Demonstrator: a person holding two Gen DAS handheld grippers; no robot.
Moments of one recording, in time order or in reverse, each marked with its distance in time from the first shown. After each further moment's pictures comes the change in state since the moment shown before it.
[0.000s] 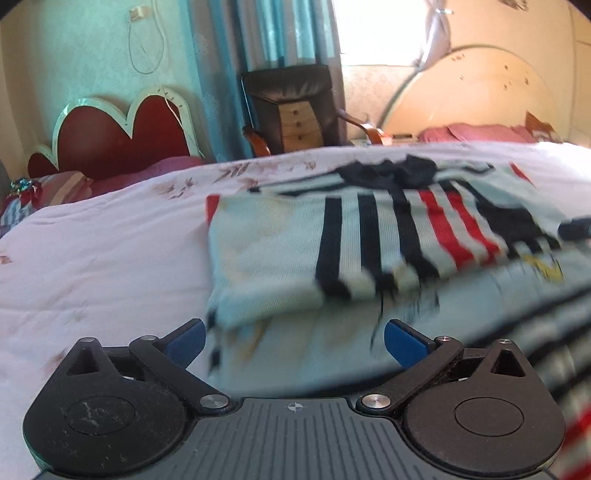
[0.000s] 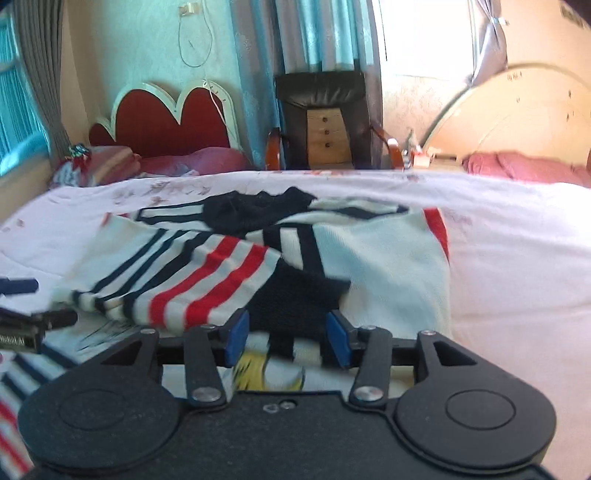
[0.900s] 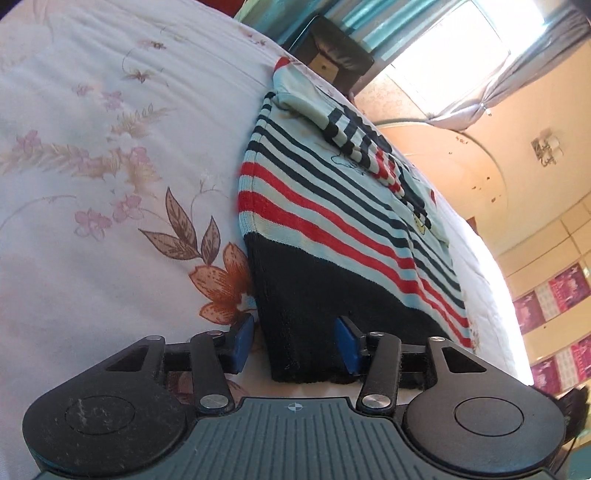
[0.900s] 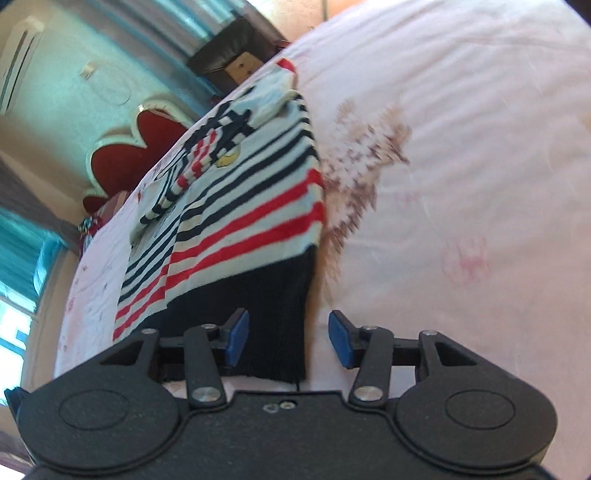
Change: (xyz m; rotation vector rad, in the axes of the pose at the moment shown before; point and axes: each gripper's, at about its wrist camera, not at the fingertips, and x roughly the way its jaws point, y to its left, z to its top) left arm -0.128 0.059 -0.195 -0.703 0.161 -0.453; right arm -0.197 -0.053 -0.198 0.631 0.156 0.138
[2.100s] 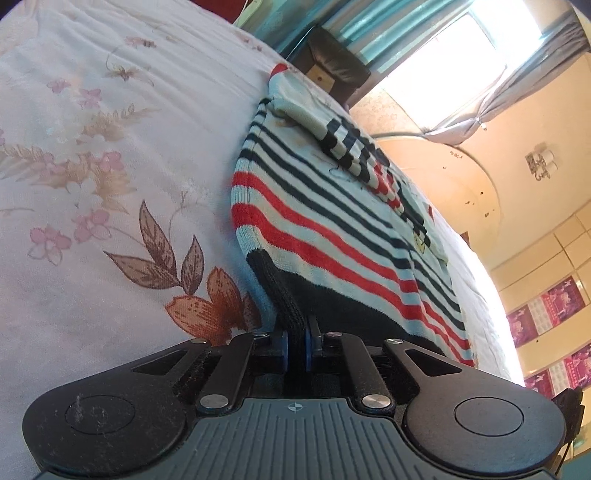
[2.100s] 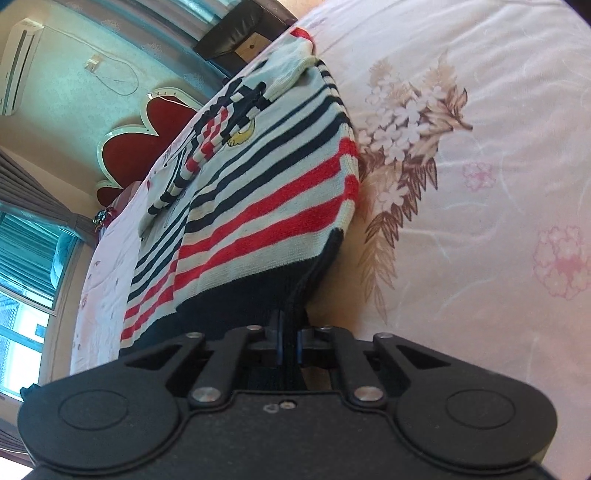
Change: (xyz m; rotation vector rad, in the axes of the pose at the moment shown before) left arm 0.024 0.000 0.009 0.003 -0.068 -0.023; right arm 0.046 0.017 0.004 -0.030 0.045 0.051
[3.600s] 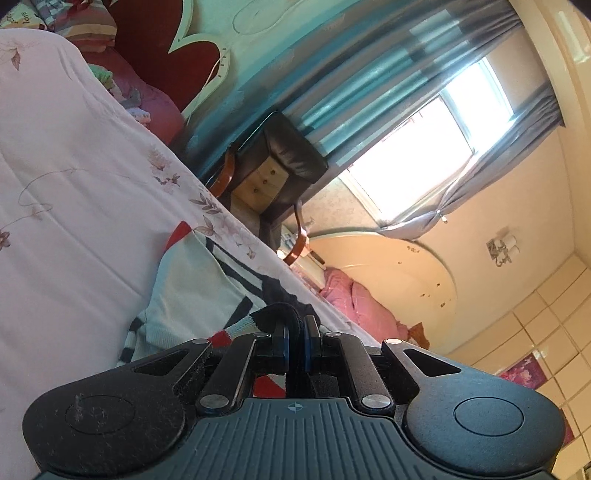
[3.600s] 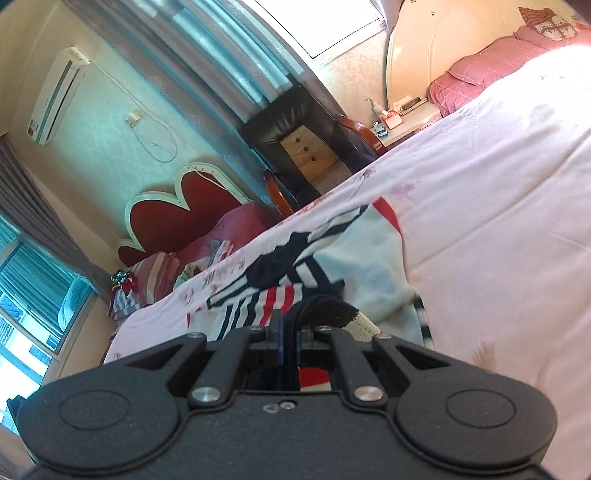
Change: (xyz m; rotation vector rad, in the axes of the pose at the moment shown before) left arm 0.051 -0.081 0.215 -0.063 -0.229 -0.130; right arm 0.000 0.082 0.200 -0.114 -0.240 0.052
